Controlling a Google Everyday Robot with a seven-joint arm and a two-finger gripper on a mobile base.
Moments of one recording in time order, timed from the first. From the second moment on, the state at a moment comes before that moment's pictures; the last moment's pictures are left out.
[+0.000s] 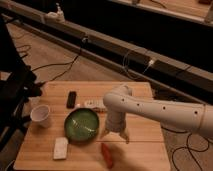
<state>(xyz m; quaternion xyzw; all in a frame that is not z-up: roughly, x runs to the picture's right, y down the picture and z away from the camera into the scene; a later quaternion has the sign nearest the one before) 0.040 0.262 0.713 -0.35 -0.31 -0.53 0.71</state>
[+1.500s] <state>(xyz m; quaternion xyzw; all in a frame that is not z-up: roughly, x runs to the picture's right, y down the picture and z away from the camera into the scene) 0.041 0.335 0.748 -0.39 -0.33 -0.46 0.73</state>
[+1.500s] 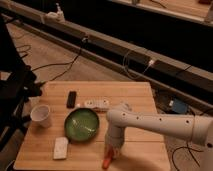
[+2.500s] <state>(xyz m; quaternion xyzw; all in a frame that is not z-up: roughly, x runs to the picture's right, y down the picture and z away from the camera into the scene) 0.139 0.290 0.747 -0.40 -0.26 -0.39 0.79</state>
